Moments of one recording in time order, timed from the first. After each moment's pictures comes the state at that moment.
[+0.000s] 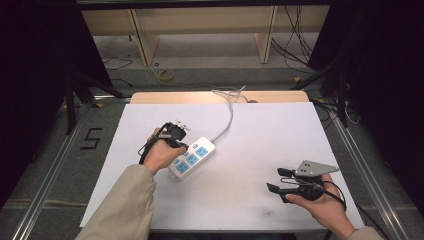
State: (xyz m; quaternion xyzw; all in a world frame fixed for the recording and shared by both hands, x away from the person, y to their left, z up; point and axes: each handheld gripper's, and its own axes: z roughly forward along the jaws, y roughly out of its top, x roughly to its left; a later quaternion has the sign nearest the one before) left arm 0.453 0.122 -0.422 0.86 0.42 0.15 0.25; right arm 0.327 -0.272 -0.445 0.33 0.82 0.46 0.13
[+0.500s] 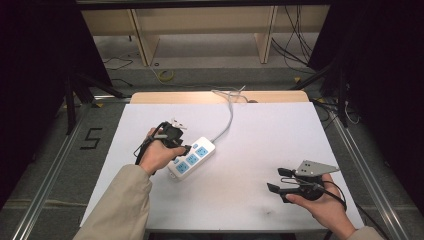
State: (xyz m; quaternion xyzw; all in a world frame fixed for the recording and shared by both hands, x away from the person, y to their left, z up) left arm 0.447 0.129 -0.416 0.85 0.41 0.16 0.29; right arm 0.327 -0.273 -0.445 0.33 0.82 0.46 0.13
